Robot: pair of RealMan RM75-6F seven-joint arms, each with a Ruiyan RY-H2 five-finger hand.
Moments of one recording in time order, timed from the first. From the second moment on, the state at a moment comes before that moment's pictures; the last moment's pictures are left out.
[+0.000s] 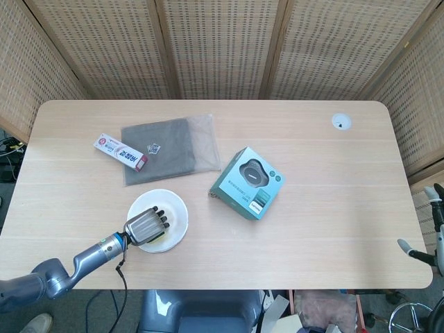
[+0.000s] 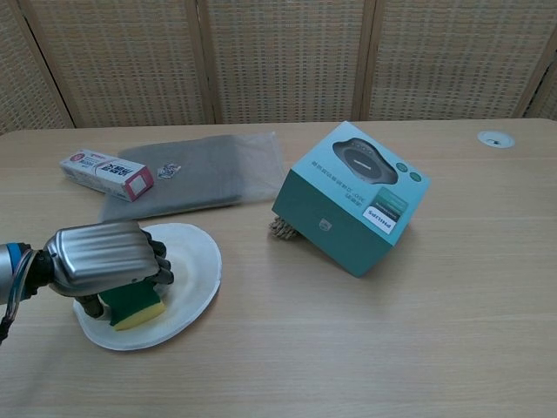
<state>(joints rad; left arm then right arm) -0.75 -1.62 0.17 -1.04 1.75 0.94 0.25 0.02 -0.96 0.14 -1.78 -1.41 1.56 0.00</state>
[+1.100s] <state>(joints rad) -0.77 -1.71 0.14 -0.93 1.74 0.95 0.23 0.02 -0.95 0.14 -1.79 -1.42 1.56 0.02</state>
